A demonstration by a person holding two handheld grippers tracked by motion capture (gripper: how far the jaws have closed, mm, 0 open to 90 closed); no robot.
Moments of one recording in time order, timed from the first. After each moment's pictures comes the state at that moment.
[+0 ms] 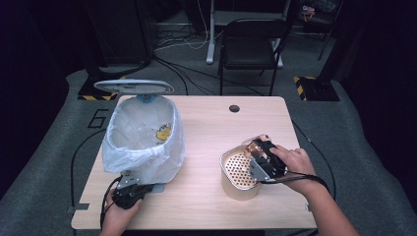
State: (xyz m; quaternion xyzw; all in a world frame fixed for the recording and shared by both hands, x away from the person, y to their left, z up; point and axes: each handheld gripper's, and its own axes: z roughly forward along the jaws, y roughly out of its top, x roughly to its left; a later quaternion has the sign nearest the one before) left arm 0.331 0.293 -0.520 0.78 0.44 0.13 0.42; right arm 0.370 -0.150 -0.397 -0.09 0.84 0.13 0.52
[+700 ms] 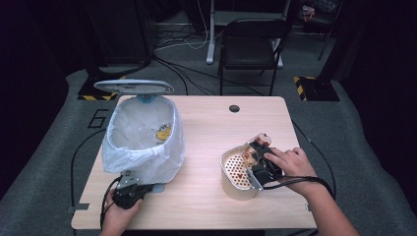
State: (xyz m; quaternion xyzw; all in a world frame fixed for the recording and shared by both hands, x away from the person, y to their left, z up) left arm 0.331 0.293 -0.520 0.78 0.44 0.13 0.42; right arm 0.365 -0.144 -0.408 -0.18 0.82 0.06 0.54
